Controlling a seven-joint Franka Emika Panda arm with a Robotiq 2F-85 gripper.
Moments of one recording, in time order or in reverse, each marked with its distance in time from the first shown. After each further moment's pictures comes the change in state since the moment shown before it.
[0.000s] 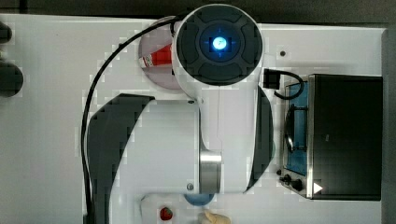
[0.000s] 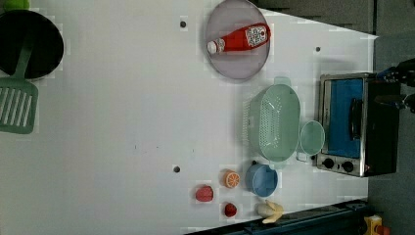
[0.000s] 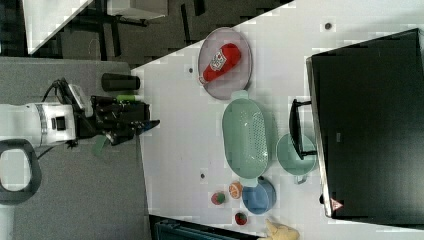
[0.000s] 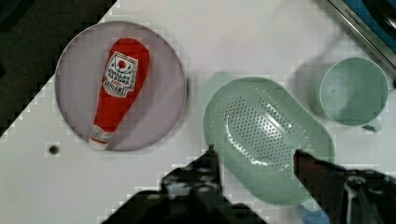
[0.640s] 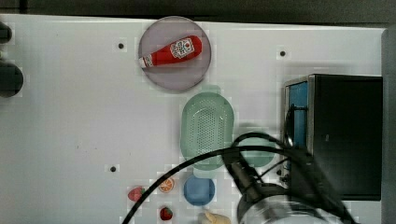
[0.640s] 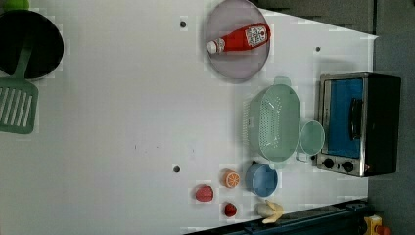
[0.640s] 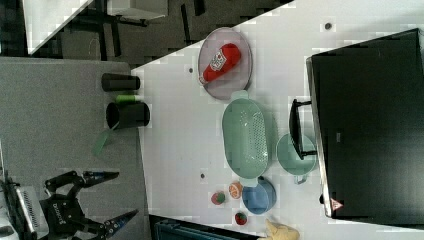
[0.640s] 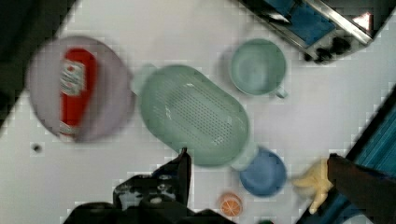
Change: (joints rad) arm -0.075 -0.476 -0.063 -0.185 -0.031 -0.162 0.000
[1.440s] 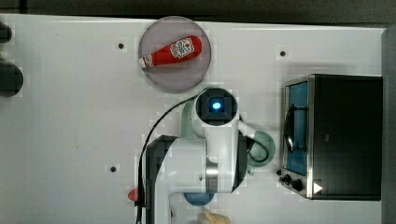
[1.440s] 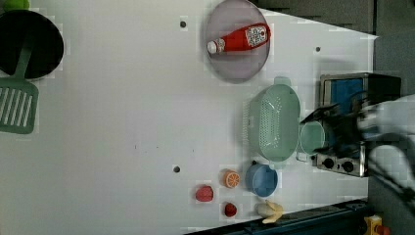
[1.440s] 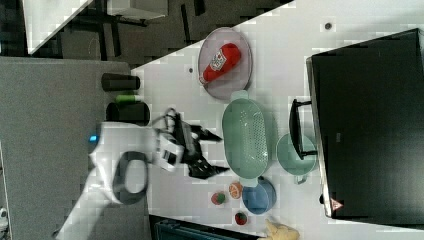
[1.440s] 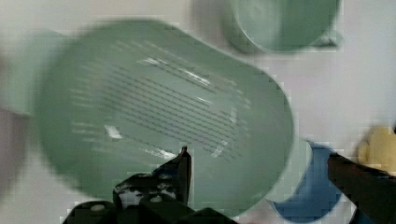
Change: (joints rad) arm 0.020 0.534 0.083 -0.356 -0.002 0.520 0.374
